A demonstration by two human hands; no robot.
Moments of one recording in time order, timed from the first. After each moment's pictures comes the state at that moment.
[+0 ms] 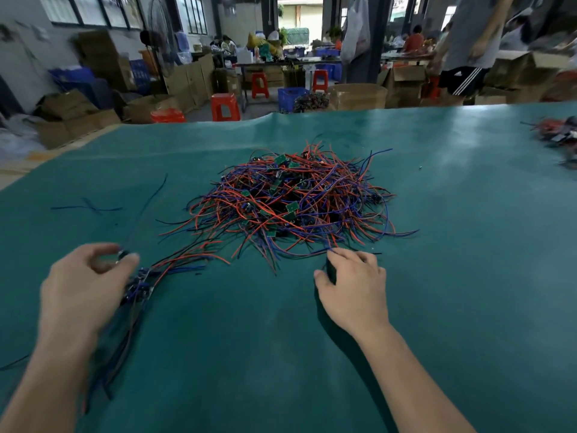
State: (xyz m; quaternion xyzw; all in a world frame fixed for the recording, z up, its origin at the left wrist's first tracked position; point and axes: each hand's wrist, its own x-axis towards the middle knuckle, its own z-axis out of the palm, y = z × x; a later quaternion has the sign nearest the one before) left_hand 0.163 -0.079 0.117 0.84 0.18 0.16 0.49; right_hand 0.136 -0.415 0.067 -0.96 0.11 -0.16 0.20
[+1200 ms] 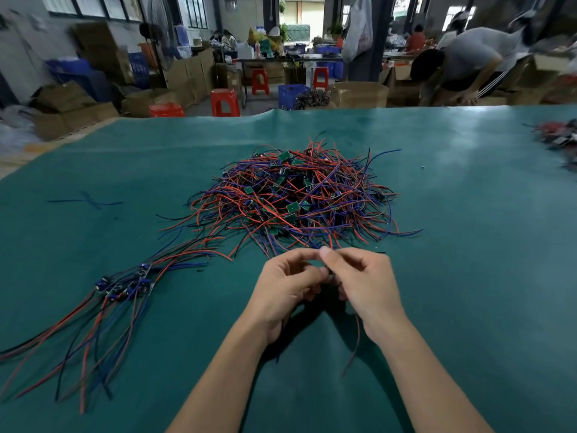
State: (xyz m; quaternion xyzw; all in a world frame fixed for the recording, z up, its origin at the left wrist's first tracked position) left_hand 0.153 -0.281 0.084 0.59 -0.10 -0.17 0.78; right_hand 0.126 -0.418 0.084 -0.75 0.11 -0.16 0.63
